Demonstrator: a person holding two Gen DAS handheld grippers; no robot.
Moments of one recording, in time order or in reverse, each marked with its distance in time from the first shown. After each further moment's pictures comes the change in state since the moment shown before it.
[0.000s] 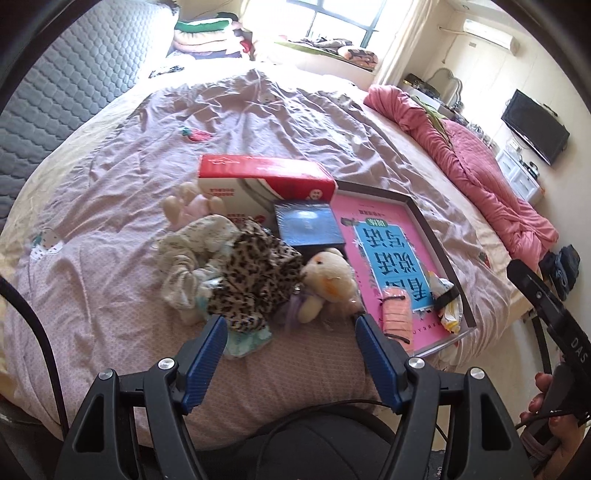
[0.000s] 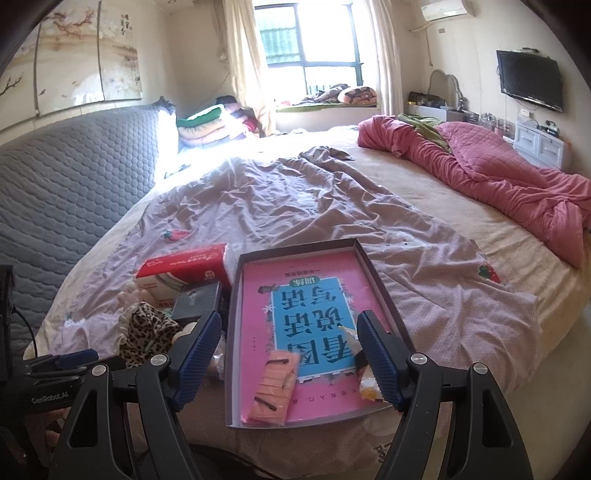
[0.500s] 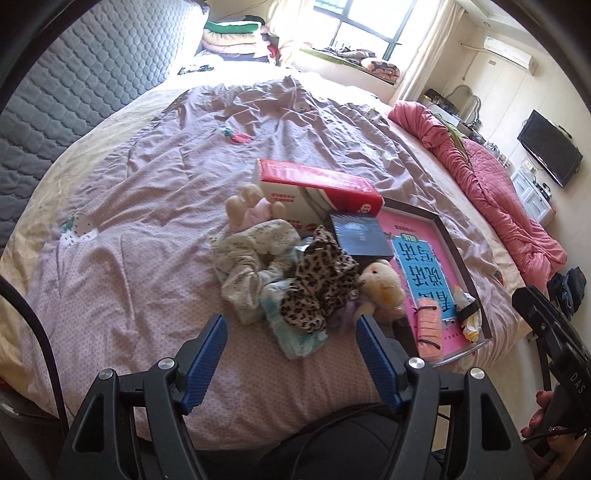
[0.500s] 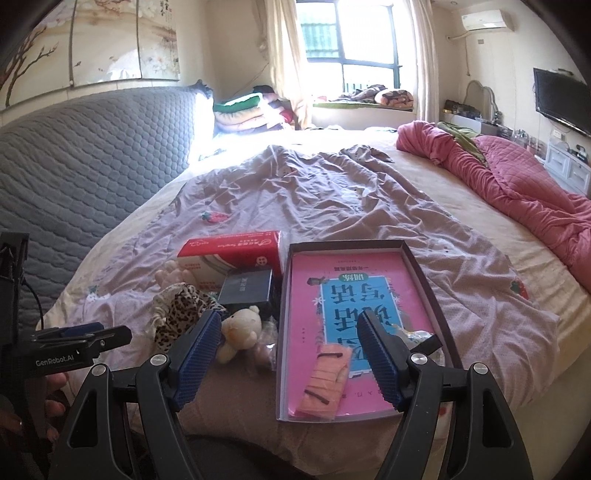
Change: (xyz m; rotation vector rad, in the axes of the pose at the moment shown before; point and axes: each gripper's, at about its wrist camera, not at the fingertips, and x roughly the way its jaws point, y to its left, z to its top) left arm -0.014 0.055 -0.004 -0.070 -0.029 0.035; right arm 0.006 0.052 -0.010 -0.102 0.033 0.094
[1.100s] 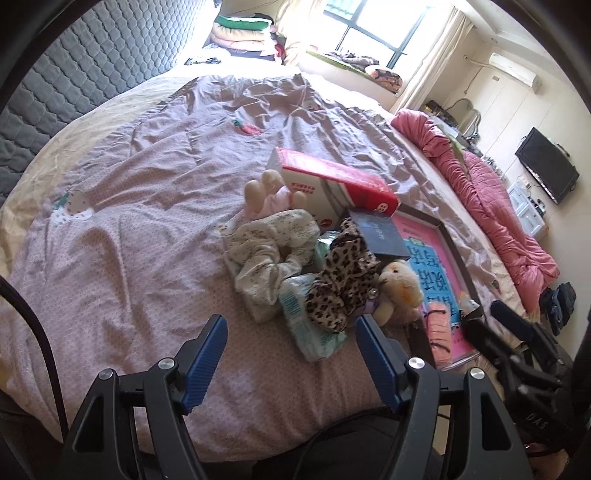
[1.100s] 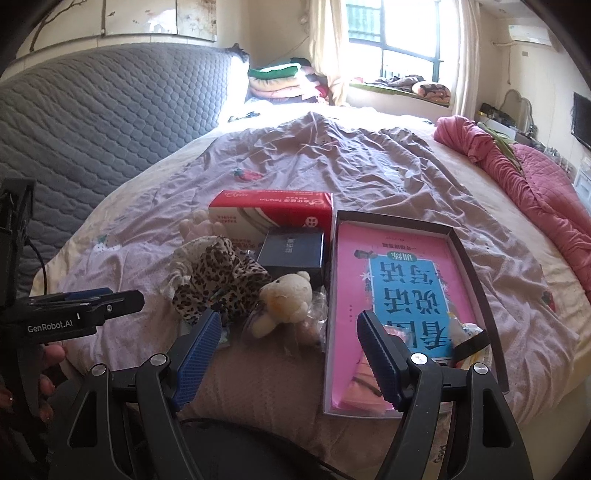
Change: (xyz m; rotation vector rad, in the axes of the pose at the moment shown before) left arm 0.022 0.027 -0.009 -0.042 -0.018 -0.068; right arm 0.051 0.050 -0.023 -0.137 0.110 0.041
